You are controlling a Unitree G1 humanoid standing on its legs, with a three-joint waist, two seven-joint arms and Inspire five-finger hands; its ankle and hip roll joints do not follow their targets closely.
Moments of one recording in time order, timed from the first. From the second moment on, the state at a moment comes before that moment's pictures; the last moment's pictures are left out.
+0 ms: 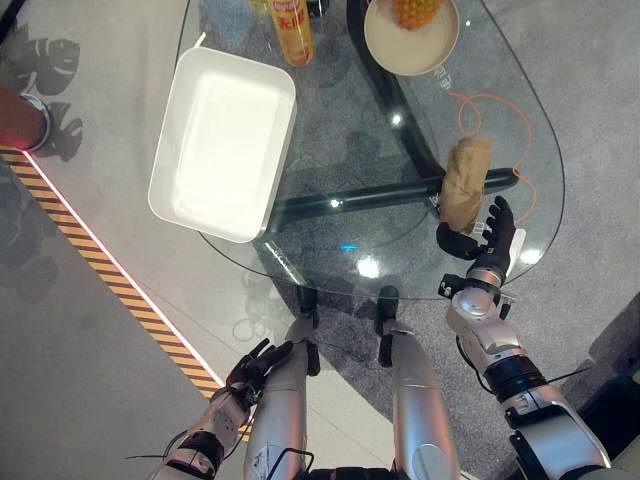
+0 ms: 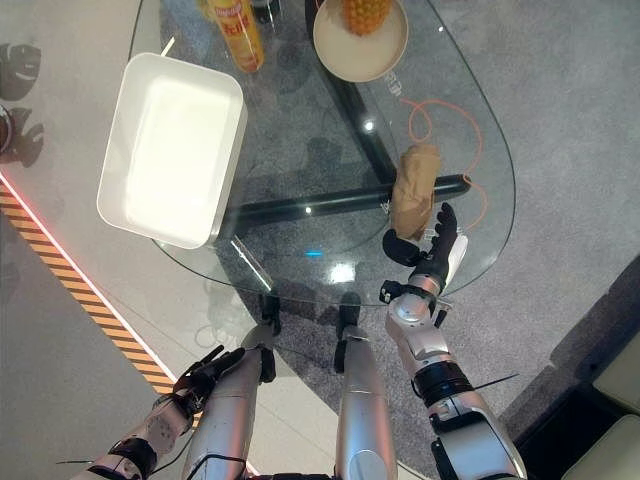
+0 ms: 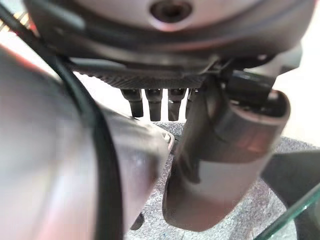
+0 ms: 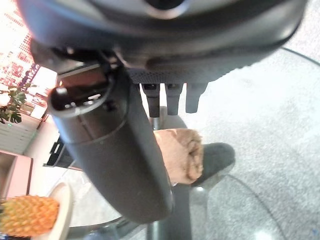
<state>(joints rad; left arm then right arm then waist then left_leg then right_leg) -0.25 0.25 -0.26 1.02 -1.04 -0.01 -0.05 -0.52 -0.40 0.26 0.49 0.39 -0.06 -0.78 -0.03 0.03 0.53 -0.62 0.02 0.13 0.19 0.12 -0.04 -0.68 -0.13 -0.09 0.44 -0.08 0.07</state>
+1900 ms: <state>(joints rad) -0.28 0.28 -0.30 0.91 -1.11 -0.01 -0.01 -0.74 -0.47 0.26 0.51 0.47 0.07 -0.97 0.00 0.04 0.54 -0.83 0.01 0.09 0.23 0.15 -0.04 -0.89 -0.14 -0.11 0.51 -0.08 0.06</state>
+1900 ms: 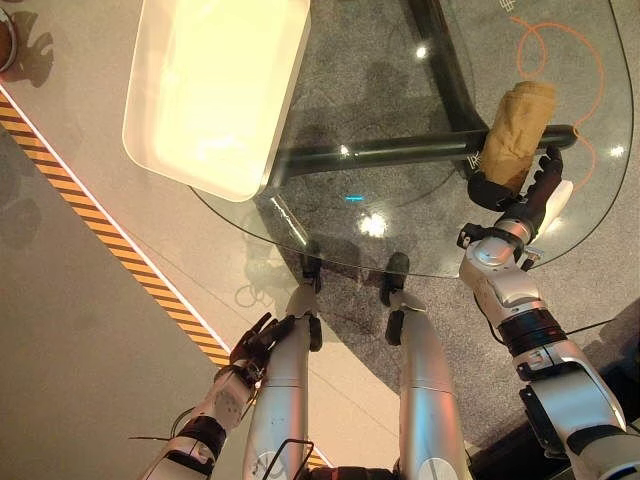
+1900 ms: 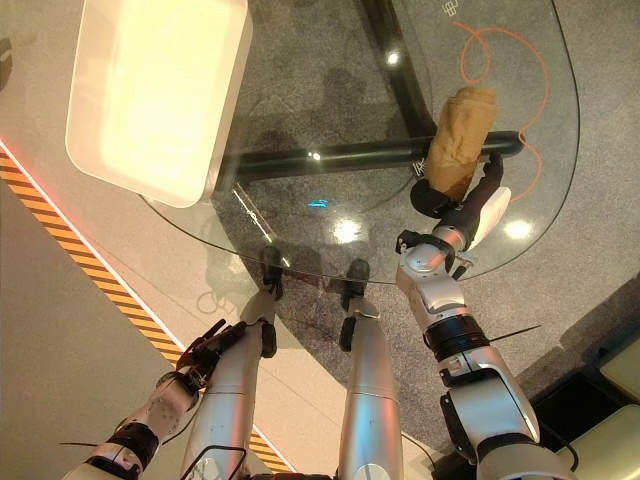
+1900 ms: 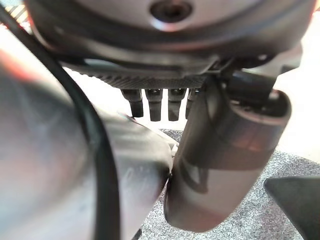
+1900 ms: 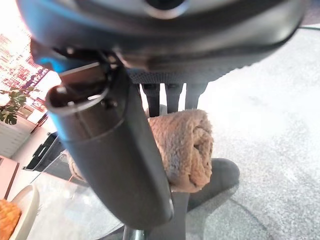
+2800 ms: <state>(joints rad) -0.28 0.28 -0.30 0.90 -1.11 -0.01 -0.01 -0.76 -0.53 0.25 0.54 0.55 0.04 -0.92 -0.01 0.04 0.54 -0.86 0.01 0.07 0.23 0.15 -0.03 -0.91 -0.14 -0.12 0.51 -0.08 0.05</state>
